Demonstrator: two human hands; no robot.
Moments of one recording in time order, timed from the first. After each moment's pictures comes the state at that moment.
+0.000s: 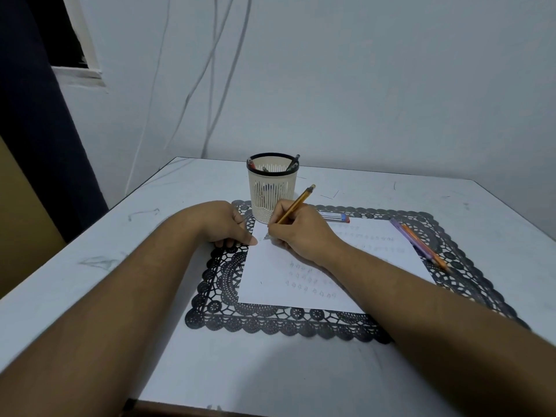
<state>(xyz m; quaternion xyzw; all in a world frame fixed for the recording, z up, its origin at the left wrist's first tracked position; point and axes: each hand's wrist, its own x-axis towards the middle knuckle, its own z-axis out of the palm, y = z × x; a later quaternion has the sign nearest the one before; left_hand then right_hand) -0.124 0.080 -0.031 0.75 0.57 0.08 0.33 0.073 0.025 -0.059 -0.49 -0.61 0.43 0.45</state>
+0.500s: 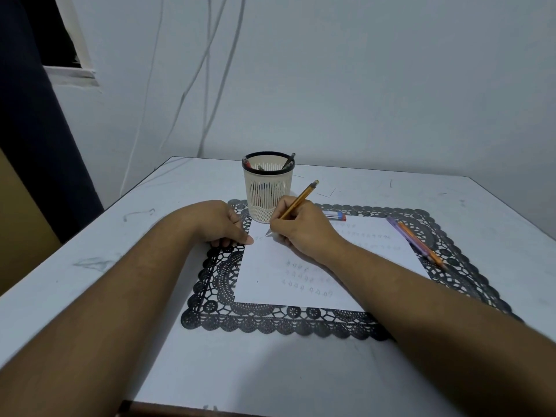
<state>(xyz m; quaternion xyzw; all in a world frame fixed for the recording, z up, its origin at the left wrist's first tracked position) -0.123 0.079 -0.030 0.76 0.56 0.07 0.33 0.079 0.028 -0.060 -0.50 -0.59 0.43 0.46</state>
